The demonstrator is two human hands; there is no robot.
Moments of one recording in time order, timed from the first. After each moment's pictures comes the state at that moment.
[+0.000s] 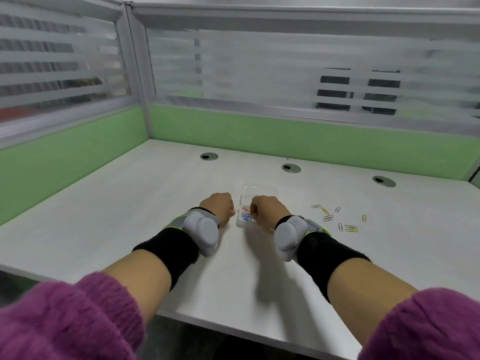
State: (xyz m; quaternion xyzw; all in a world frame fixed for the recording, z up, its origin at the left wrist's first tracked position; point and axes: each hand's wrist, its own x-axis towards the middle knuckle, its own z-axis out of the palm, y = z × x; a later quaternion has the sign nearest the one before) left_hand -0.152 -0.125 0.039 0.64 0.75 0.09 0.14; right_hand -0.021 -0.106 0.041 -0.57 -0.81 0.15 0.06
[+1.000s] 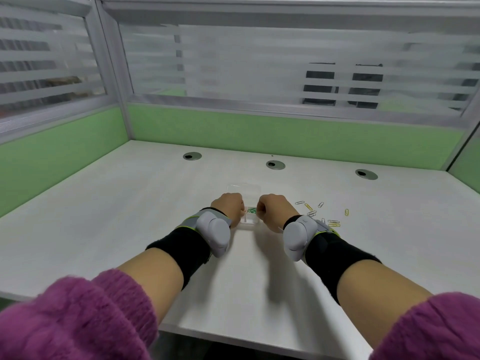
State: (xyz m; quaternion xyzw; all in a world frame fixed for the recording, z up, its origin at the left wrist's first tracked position) left_hand -0.098 -0.104 0.034 0.68 0.71 0.09 0.14; right_hand 0.029 -0.093 0.038 -0.60 -0.78 0.16 0.08
